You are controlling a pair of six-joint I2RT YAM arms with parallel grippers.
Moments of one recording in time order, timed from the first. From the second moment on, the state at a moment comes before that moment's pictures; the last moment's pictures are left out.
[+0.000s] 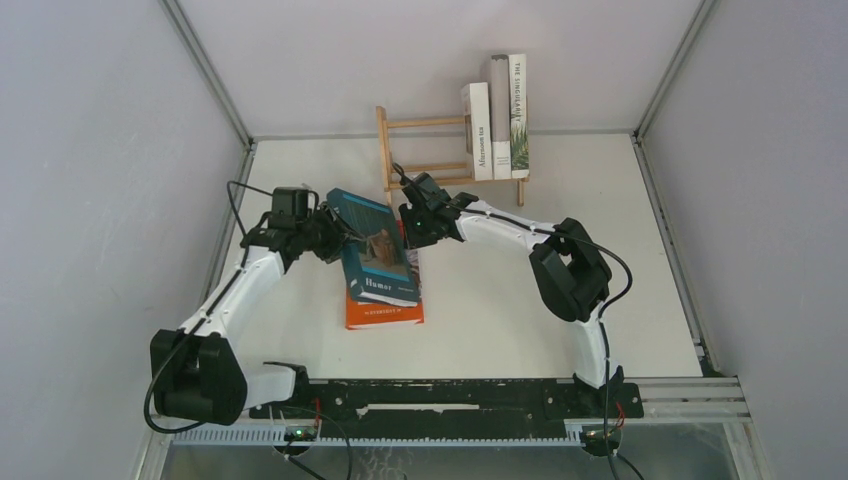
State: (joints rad) left arm -0.14 1.25 0.90 -0.49 0.29 -0.83; right arm 0.78 2.05 1.60 -0.47 -0.06 0.45
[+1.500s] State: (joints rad) left arm -0.16 0.81 0.99 -0.68 0.01 -0.68; right arm 0.92 1.56 1.19 -0.57 0.26 0.63
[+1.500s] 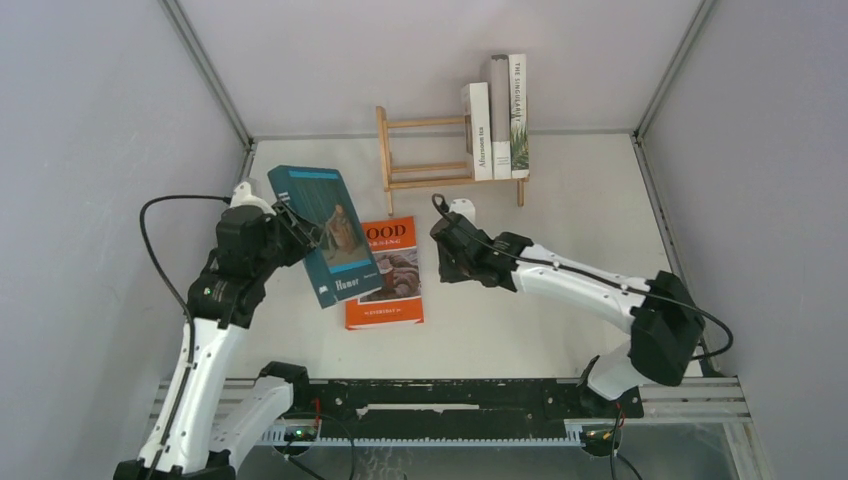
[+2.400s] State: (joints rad) left arm -0.72 1.17 1.45 -0.58 -0.74 -0.49; right arm 0.85 1.14 0.95 -0.60 0.28 0.62
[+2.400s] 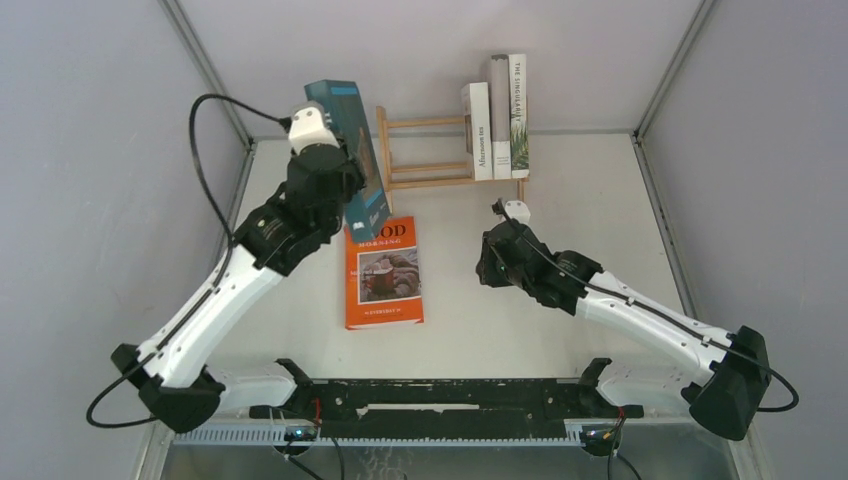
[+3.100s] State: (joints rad) left arm -0.70 1.69 1.80 -0.31 -0.75 -0.28; right arm 0.71 1.08 0.95 -0.59 0.21 0.57
